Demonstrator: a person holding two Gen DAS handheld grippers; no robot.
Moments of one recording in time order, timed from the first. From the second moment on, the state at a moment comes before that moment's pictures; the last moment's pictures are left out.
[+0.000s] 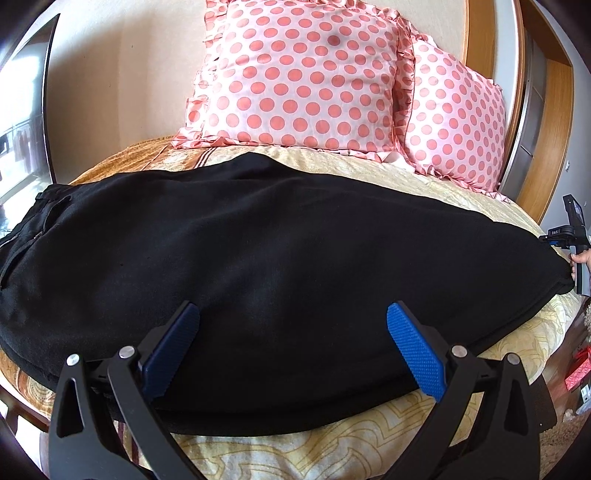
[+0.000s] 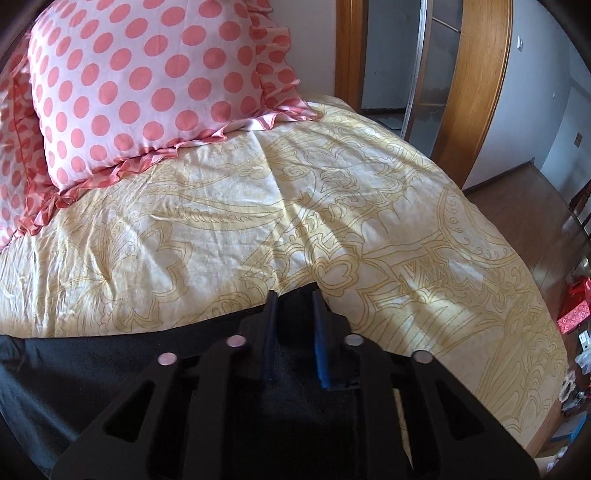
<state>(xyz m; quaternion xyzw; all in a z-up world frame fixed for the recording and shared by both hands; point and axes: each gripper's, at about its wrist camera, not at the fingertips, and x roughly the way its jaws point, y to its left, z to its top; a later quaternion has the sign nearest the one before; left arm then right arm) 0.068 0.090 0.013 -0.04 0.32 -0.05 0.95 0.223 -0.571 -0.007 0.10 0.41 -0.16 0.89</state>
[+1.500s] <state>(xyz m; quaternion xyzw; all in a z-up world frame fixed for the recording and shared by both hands) 0.060 0.090 0.010 -0.03 0.31 -0.07 0.95 0.062 -0.587 -0.018 0.33 0.34 -0.16 0.87</state>
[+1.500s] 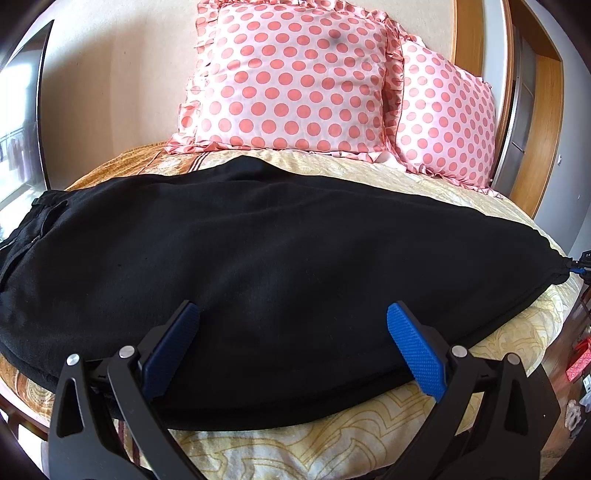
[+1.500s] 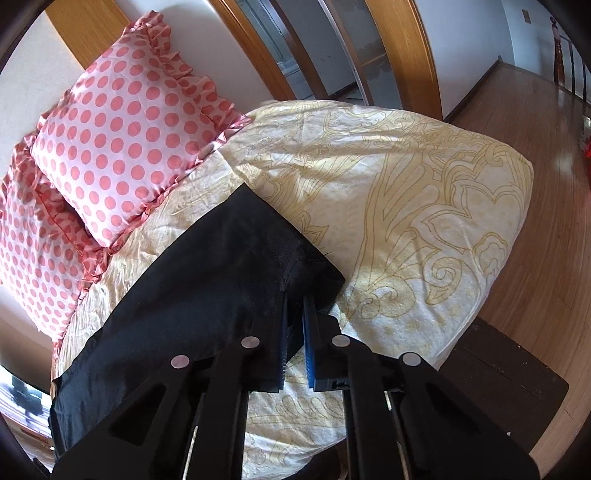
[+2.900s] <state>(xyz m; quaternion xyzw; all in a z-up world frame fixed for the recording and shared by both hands) 0.059 0.088 0.008 -0.02 0.30 -0.07 0.95 0.044 -0.605 -0.038 0.47 0.27 -0.16 0.83</state>
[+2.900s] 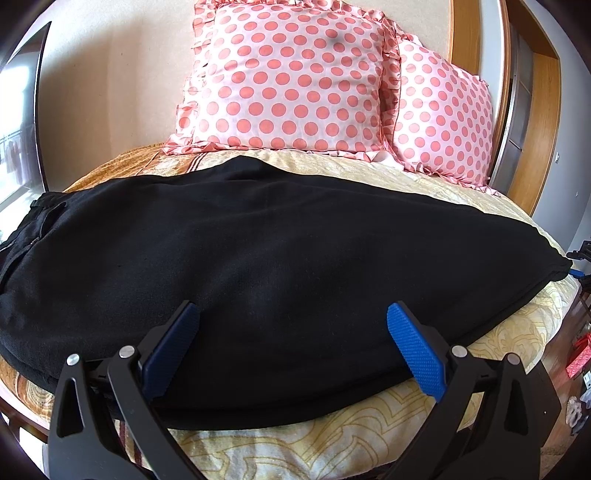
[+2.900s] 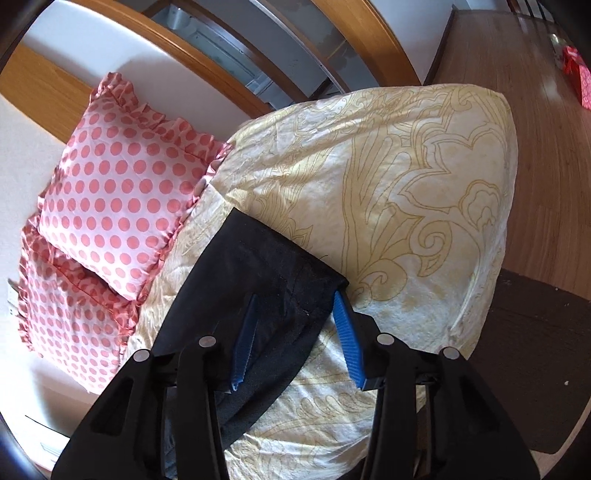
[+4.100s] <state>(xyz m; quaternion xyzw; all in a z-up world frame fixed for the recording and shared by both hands) 0.049 0.105 0.018 -0.08 0.29 -0.09 0.95 0.177 -0.134 0.000 0.16 0.42 0.37 0.81</state>
